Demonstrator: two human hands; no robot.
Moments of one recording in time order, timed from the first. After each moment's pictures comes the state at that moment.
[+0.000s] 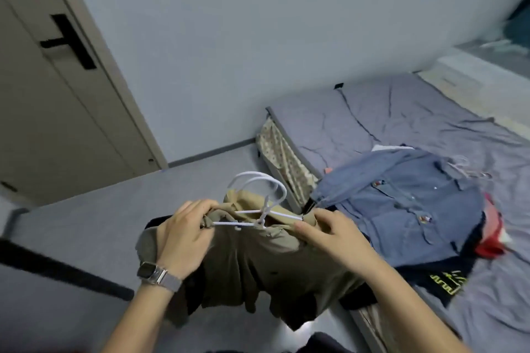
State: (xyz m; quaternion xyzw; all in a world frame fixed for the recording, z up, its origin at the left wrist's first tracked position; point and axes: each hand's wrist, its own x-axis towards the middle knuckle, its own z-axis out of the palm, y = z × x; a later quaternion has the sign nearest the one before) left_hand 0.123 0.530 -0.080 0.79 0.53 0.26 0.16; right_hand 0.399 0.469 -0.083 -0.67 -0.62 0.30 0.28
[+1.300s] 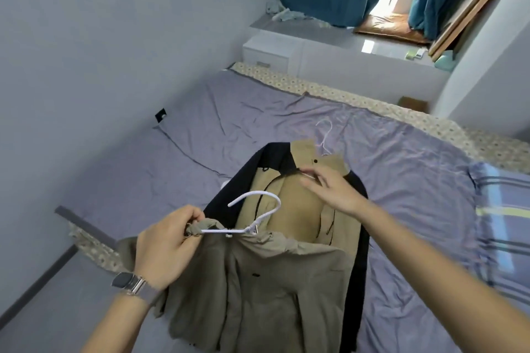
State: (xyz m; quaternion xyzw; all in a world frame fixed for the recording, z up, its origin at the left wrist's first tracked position) left_hand 0.691 0.777 -0.067 0.92 0.29 0.13 0.22; right_hand 0.971 0.591 -0.096 -0.84 -0.36 0.26 0.32
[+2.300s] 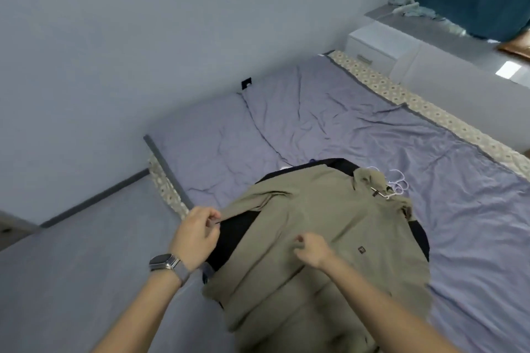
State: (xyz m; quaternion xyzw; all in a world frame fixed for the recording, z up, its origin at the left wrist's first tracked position) left_hand 0.641 0.788 -0.170 0.81 0.49 0.15 0.29; right_hand 0.887 0.679 -0.260 -0.80 -0.45 0.40 0.01
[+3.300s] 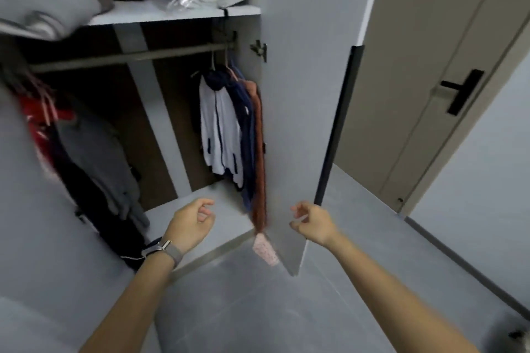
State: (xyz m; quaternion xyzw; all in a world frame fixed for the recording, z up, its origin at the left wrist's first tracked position) left_hand 0.009 0.187 -0.072 0.14 0.92 0.37 0.05; right_hand 0.088 0.459 -0.093 -0.16 -0.92 0.36 -0.03
